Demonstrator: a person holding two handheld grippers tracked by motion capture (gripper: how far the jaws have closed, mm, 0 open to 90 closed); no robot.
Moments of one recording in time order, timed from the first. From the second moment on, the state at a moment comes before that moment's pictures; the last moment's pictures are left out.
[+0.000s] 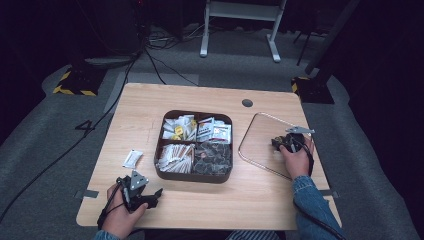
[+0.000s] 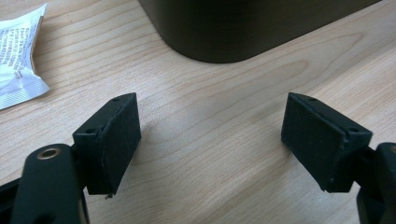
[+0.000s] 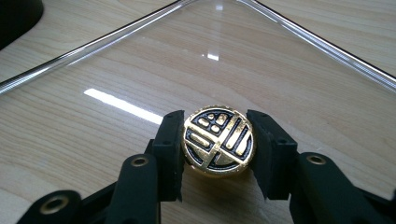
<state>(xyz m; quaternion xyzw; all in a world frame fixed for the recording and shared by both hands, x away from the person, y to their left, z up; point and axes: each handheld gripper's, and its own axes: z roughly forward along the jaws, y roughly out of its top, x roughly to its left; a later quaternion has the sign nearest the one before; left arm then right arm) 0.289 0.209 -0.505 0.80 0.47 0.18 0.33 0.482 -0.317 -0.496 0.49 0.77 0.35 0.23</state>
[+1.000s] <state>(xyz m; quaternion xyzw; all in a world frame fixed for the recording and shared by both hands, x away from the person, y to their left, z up) 0.290 0.208 -0.505 0.80 0.47 0.18 0.33 0.461 -0.301 -0.420 0.46 0.77 0.39 0.23</state>
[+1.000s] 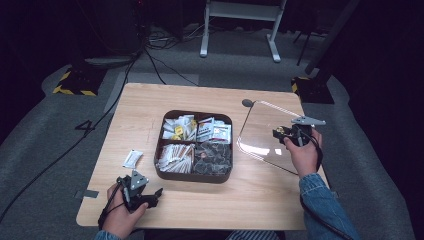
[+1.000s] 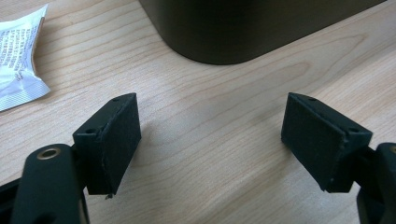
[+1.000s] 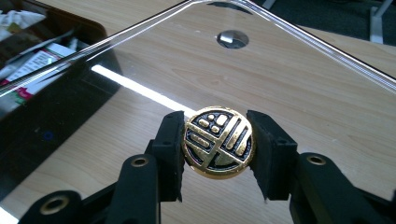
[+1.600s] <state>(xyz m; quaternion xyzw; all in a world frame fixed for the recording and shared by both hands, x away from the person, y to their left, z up) 0.290 0.208 -0.505 0.80 0.47 0.18 0.33 0.455 -0.221 -0.385 0.40 0.80 0.41 0.20</state>
